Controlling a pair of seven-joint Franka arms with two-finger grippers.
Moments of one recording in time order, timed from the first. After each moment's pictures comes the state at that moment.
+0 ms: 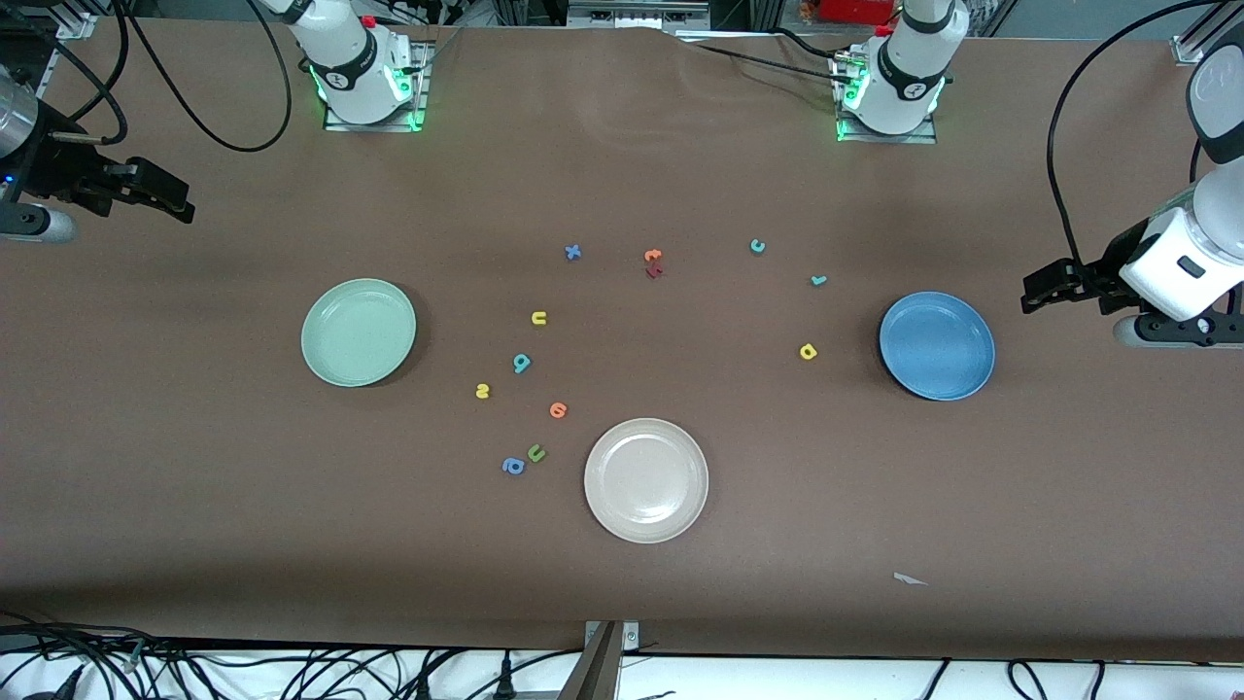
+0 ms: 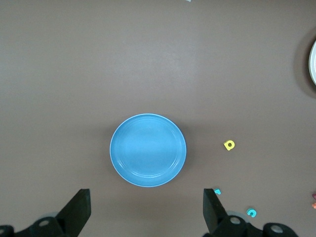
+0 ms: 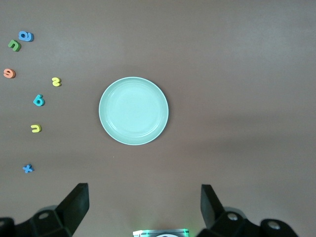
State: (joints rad) left arm 0.00 0.12 0.01 -1.66 -0.02 1.72 0.00; right arm 0.01 -0.05 0.01 -1.67 -0.01 1.54 0.09
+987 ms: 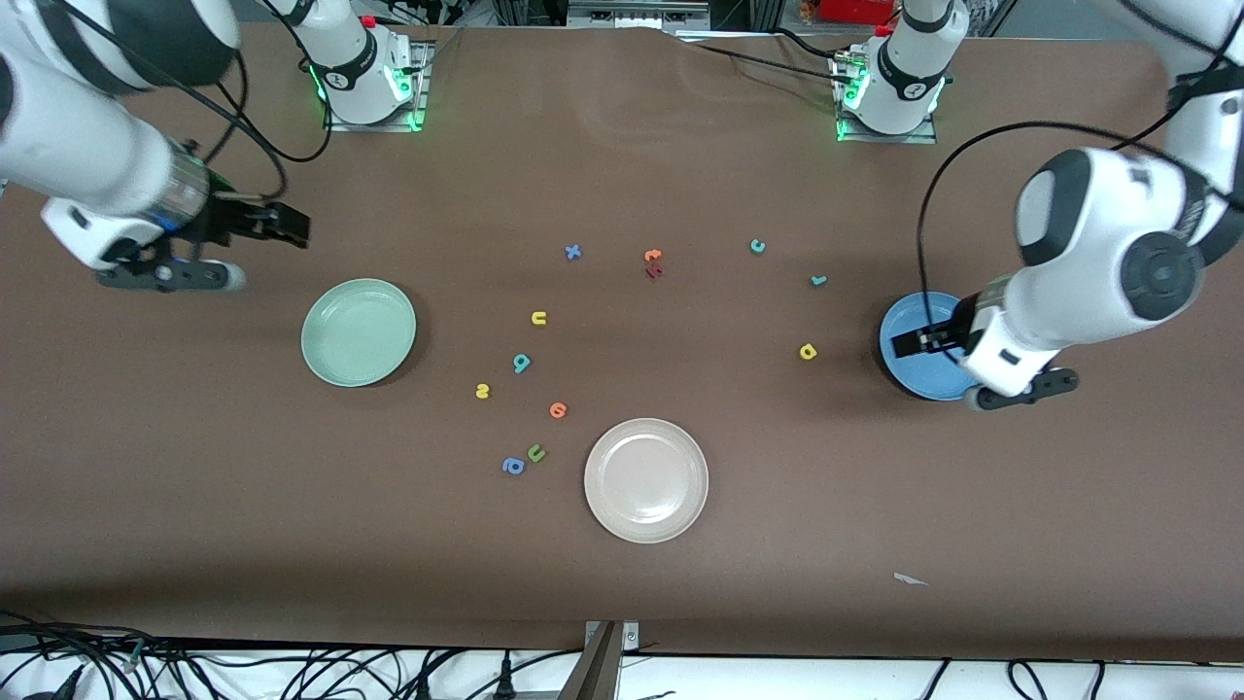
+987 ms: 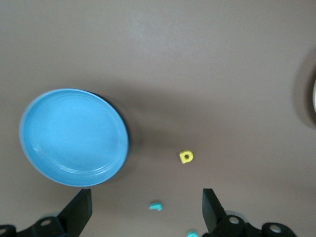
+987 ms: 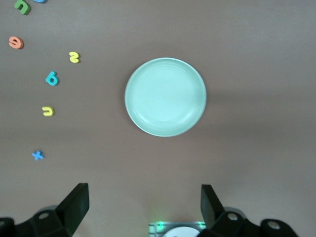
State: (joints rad) left arm -0.09 0.33 -0.08 -1.72 -0.09 1.88 -0.42; right arm 0.20 0.11 0.03 -1.68 0.00 1.58 0.24
